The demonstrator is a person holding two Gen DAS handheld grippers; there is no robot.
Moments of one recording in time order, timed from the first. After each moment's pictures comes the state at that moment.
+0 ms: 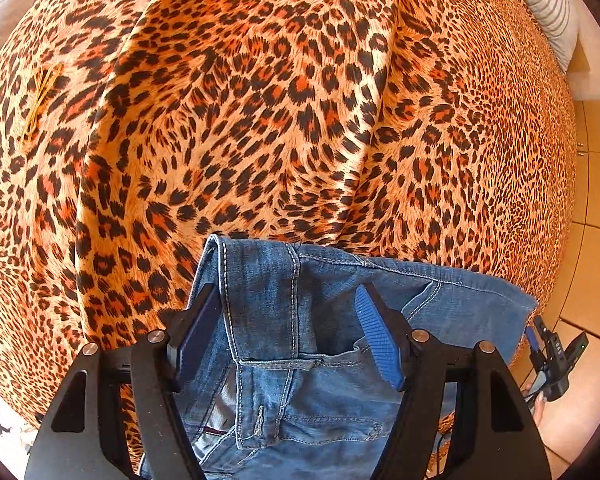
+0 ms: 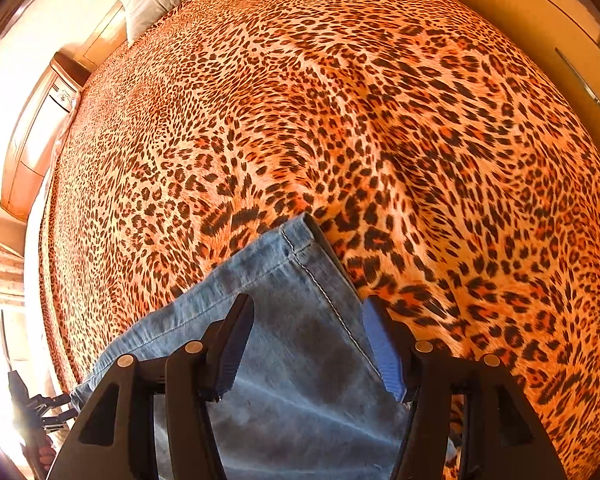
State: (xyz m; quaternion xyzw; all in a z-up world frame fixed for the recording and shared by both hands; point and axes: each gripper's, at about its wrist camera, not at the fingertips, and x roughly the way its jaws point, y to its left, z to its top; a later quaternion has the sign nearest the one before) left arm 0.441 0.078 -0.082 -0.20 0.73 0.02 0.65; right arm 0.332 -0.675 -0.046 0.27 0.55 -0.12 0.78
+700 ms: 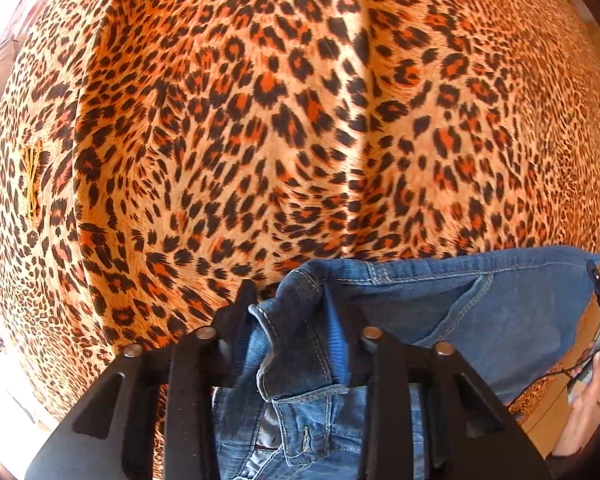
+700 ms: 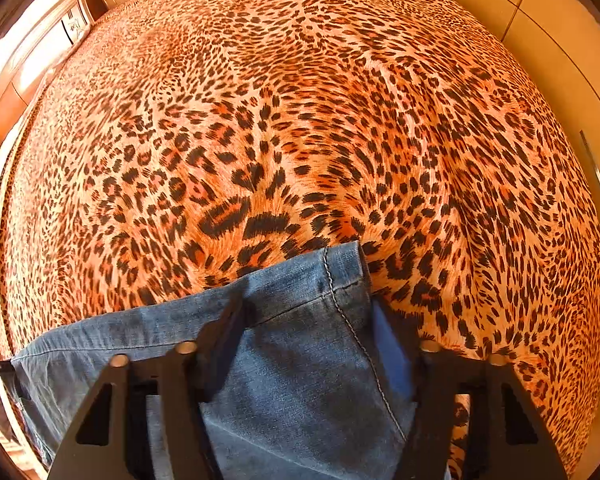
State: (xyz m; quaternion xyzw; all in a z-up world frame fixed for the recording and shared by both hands) left arm 0.493 0.014 -0.085 -0.06 0.76 0.01 0.65; right arm 0.383 -0.623 -0.062 0.14 0.58 -0.12 0.80
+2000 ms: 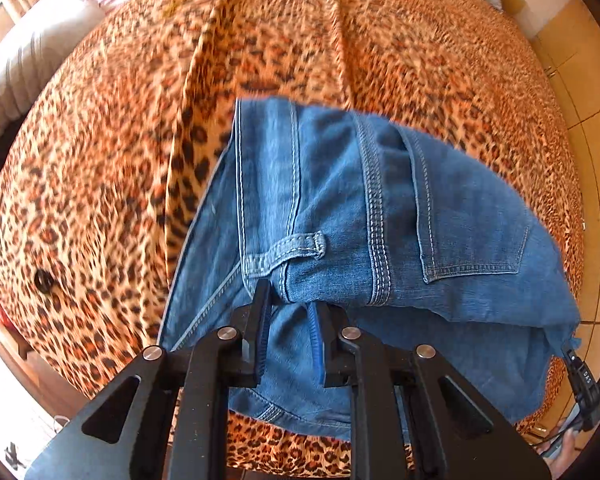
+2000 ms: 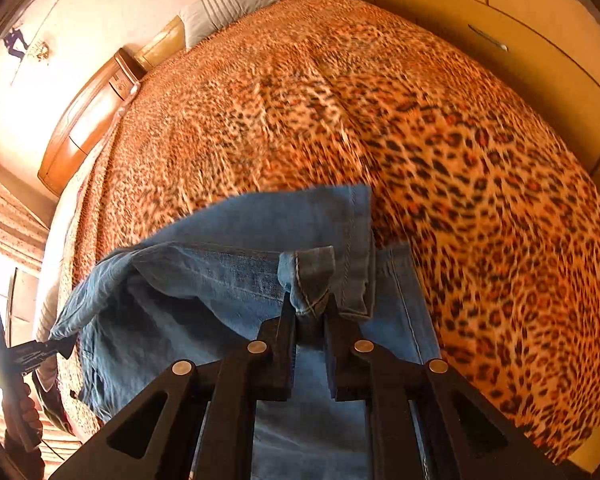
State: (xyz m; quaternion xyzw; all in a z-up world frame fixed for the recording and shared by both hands) left arm 0.199 0.015 -0.047 -0.10 0.65 0.02 0.75; right arm -0.013 -0.602 -0.013 0.26 0.50 -0.09 0.82
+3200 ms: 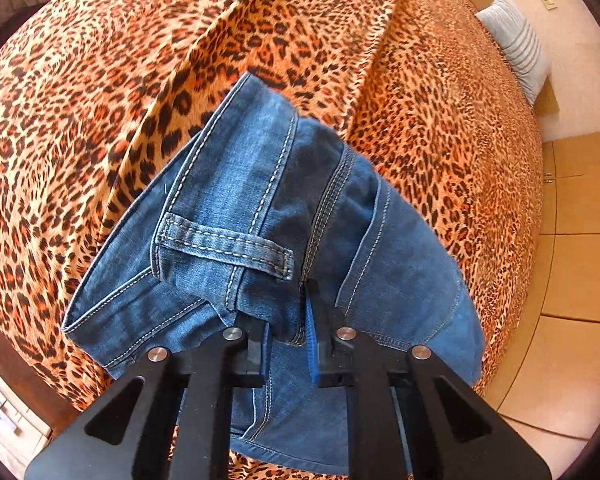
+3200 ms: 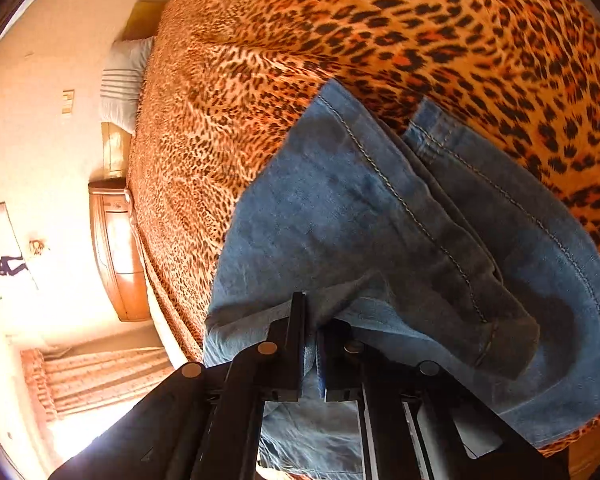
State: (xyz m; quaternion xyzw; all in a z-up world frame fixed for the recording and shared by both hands) left arm 0.231 0.011 -0.048 -0.30 0.62 0.06 0.72; right arm 0.002 -0.621 -0.058 0.60 0.43 -0.09 0.66
